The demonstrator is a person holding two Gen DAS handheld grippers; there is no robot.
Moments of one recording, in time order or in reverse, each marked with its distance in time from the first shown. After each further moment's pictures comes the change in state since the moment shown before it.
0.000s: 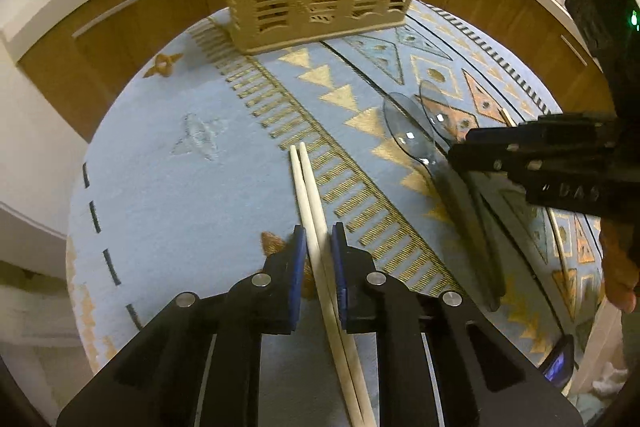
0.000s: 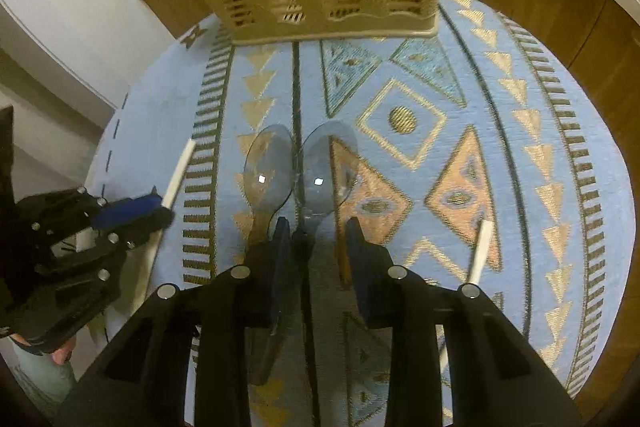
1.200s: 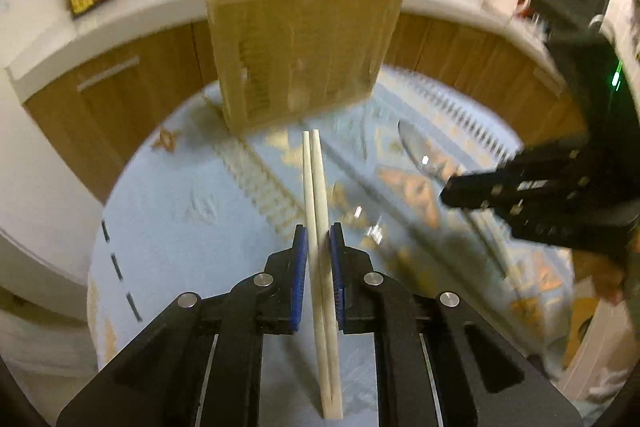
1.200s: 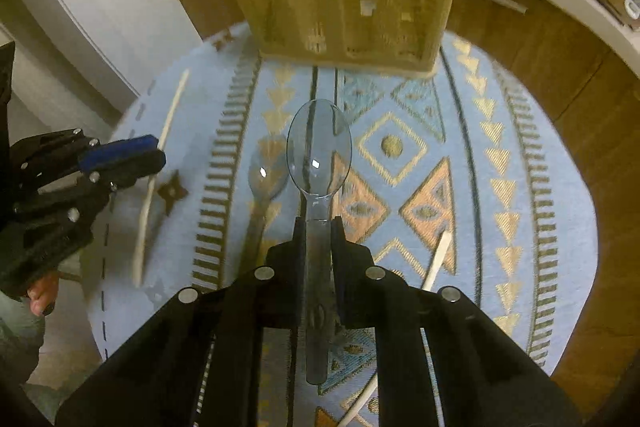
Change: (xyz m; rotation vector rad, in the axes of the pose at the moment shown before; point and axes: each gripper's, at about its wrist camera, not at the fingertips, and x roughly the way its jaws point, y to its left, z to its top) left arm -0.056 -0.015 0.016 0.025 -0.220 -0.053; right arm -0.053 -0.015 -0.003 -0.131 -0.063 0.016
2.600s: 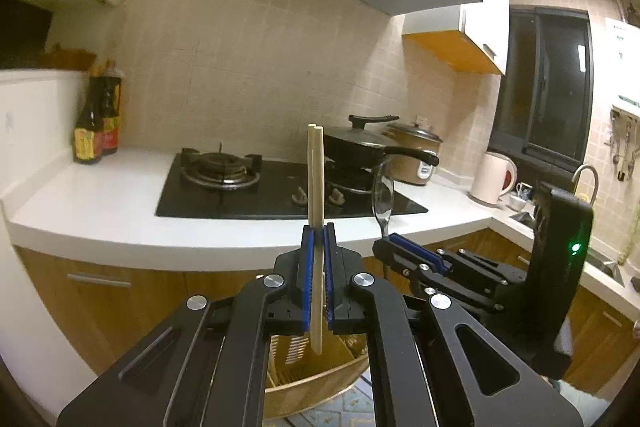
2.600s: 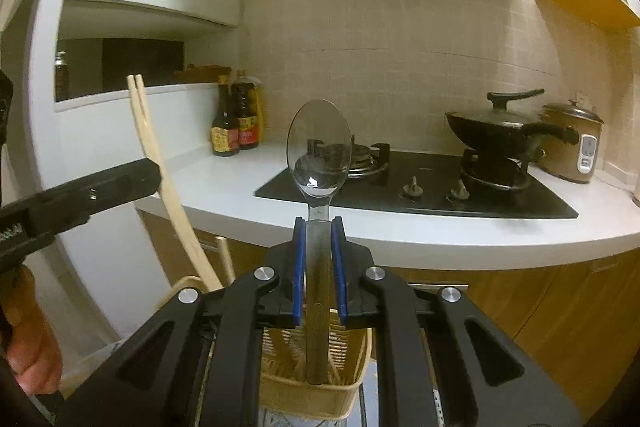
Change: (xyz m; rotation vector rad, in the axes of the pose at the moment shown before) left arm -0.053 -0.003 0.177 -0.079 -0.633 -0.065; right arm -0.084 -0.035 0.148 -0.036 -0.824 -0.139
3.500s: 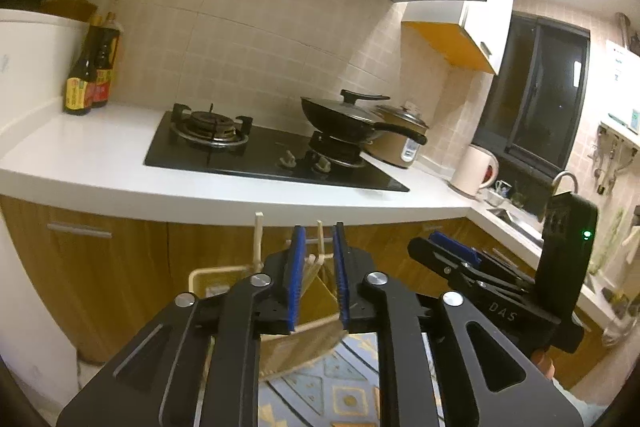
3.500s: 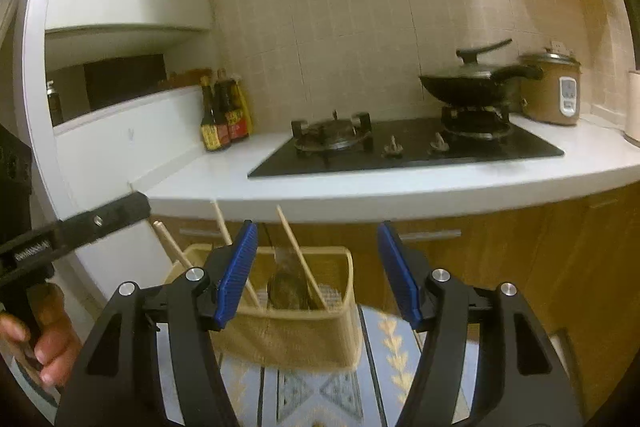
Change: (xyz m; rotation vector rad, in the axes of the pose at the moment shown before) left arm -0.018 0.025 -0.030 -0.092 0.088 -0.085; right arm -0.050 -0.024 -0.033 0.155 0.083 0.004
